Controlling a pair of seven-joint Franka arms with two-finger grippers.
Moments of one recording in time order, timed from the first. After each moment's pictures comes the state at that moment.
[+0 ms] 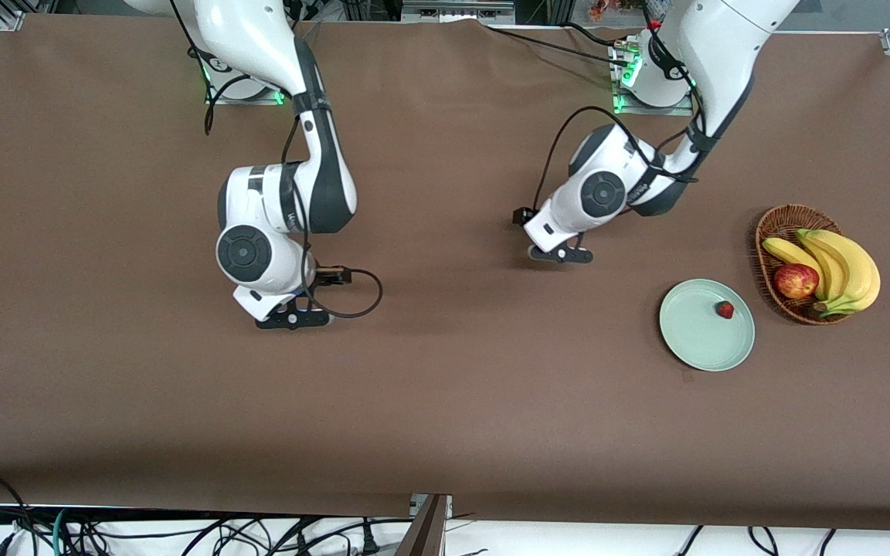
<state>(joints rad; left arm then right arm) -0.03 0.47 -0.56 -2.17 -0.02 2.36 -0.53 1.06 0.77 -0.83 -1.63 0.62 1.91 -0.05</state>
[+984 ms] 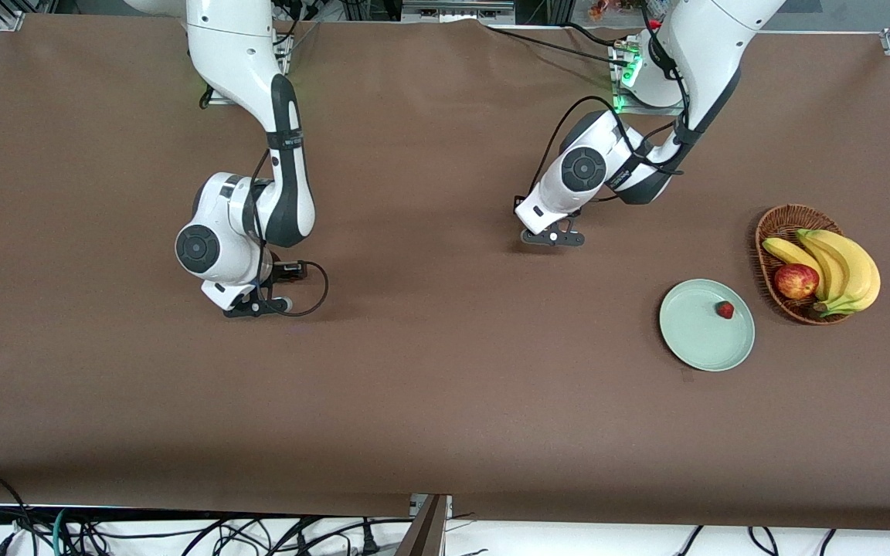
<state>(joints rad) -0.03 0.47 -0.58 -2.25 0.11 2.45 -0.63 1.06 0.77 -0.84 -1.92 0.77 2.13 -0.32</state>
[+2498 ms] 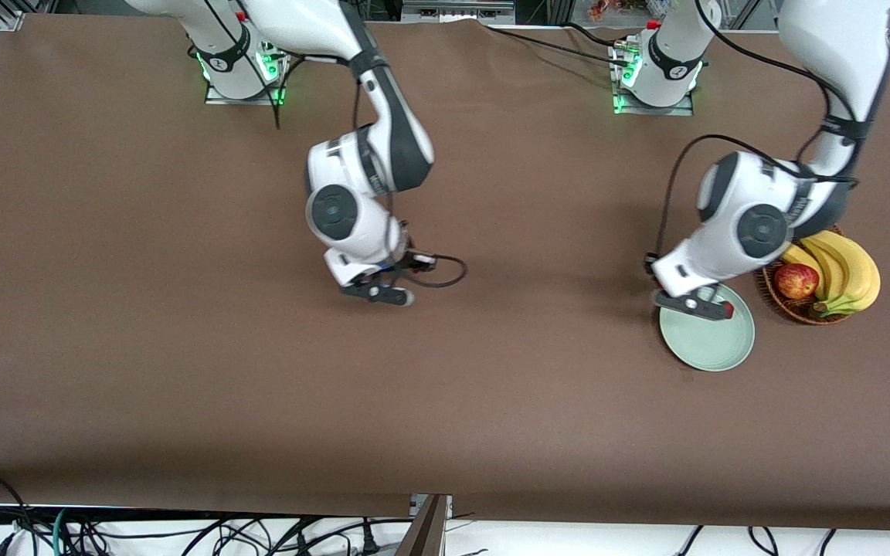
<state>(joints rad) 0.12 0.38 -0.20 -2.02 0.14 2.25 0.14 1.13 0.82 -0.62 -1.36 0.77 2.01 0.62</state>
